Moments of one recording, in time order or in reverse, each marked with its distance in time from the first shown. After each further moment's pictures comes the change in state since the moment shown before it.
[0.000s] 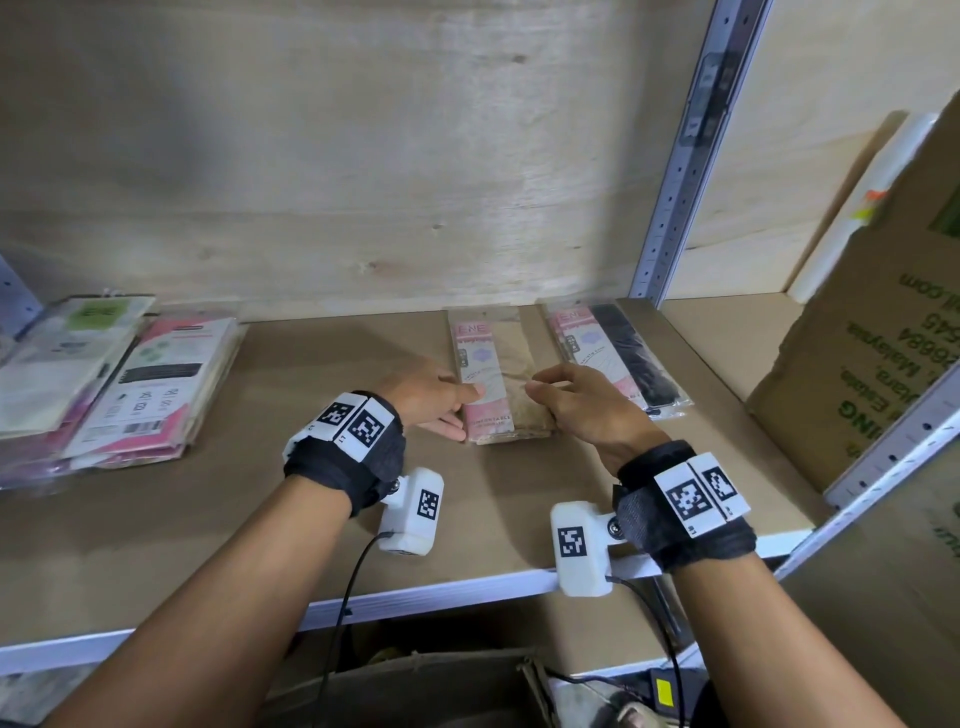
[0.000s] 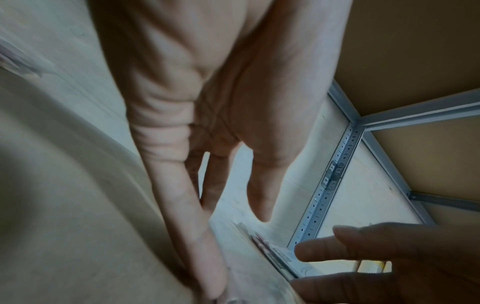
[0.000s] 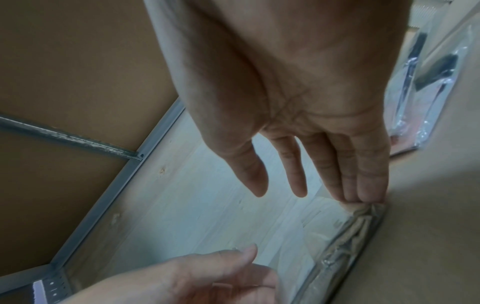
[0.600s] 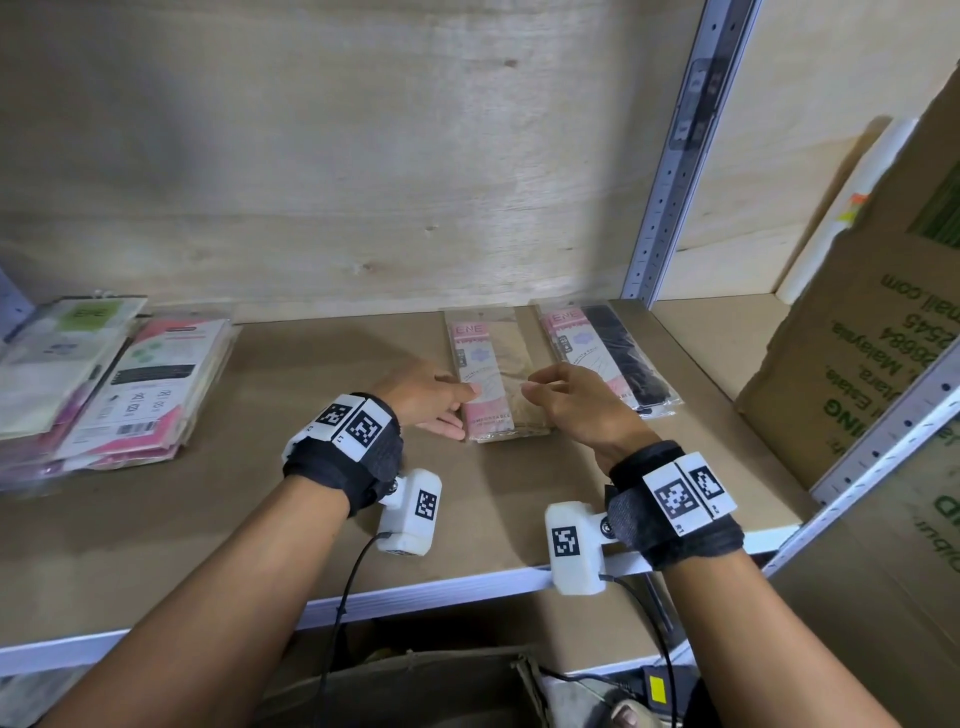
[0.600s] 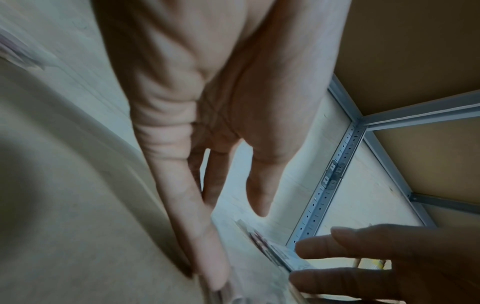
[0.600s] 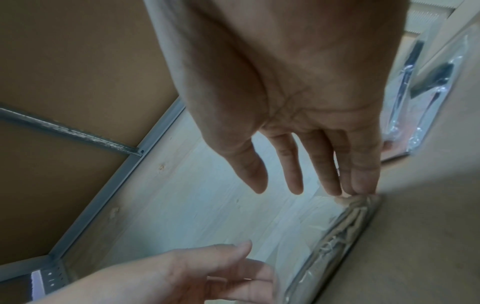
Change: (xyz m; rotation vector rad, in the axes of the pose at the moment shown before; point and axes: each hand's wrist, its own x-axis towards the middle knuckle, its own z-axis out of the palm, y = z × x) left_hand 0.004 -0.002 0.002 -0.019 0.008 0.009; right_hand -0.006 -0.003 -0.003 -0.078 0.014 -0.013
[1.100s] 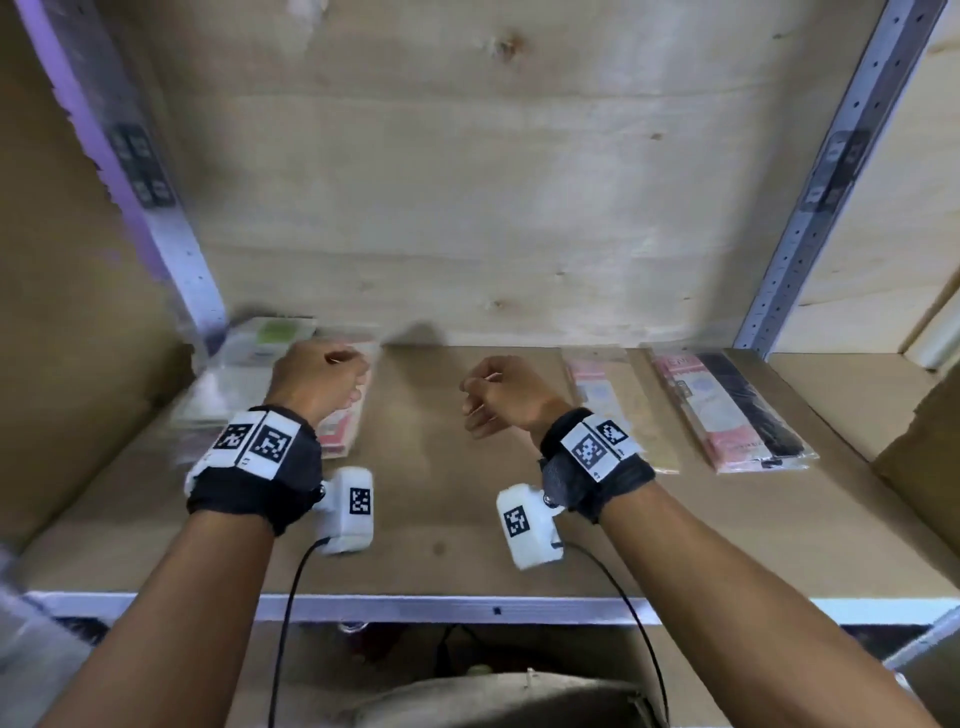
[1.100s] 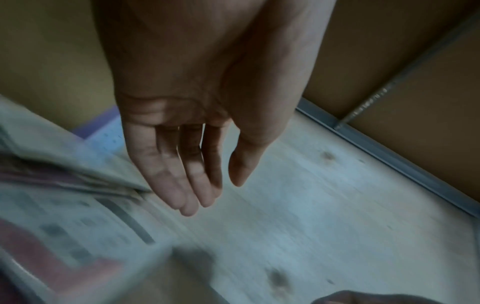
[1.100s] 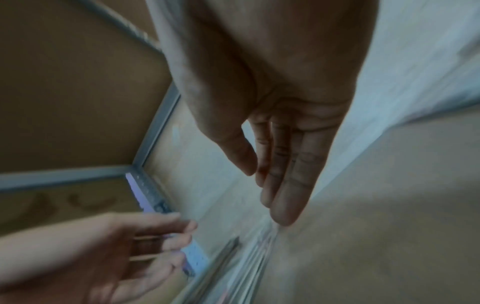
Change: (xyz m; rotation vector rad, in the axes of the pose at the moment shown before) left_hand -0.084 -0.068 -0.208 -0.003 0.737 0.148; right_hand 0.002 -0.139 0.154 0.190 -0.322 -0.084
